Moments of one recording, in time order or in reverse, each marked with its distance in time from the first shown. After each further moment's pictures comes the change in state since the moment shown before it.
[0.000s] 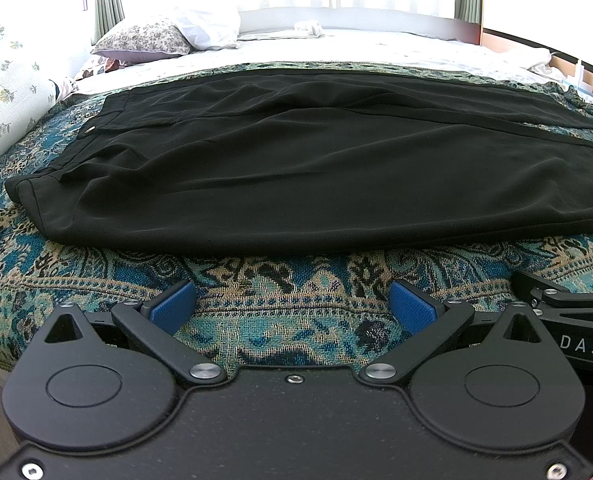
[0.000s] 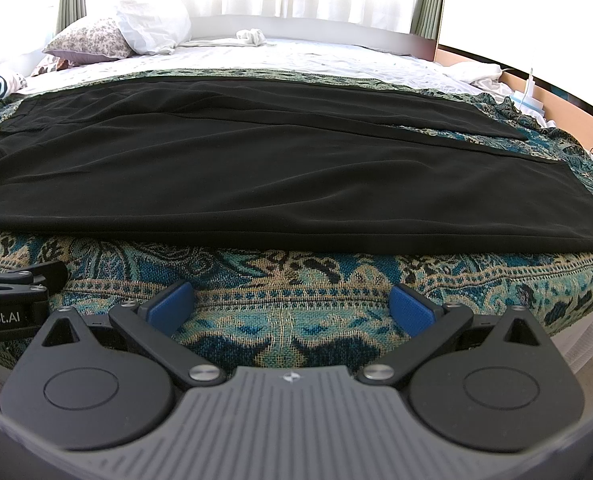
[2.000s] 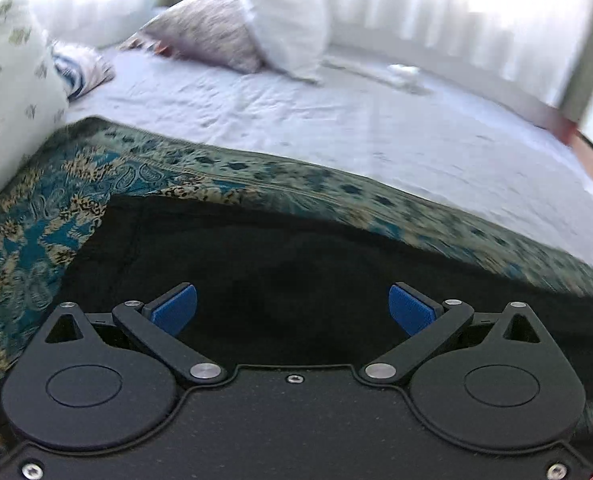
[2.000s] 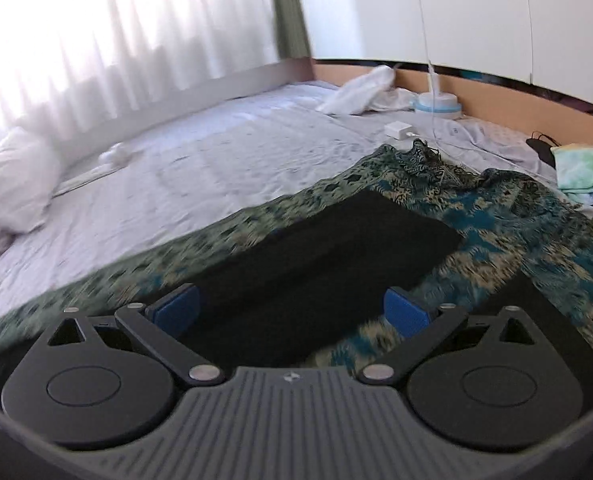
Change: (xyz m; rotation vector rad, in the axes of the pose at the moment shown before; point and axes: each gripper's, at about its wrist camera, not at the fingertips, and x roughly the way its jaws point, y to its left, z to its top) left arm 0.155 0.113 0.311 -0.337 0.068 0.097; right arm 0.112 -0.201 0.263 0.450 -0.072 -0.159
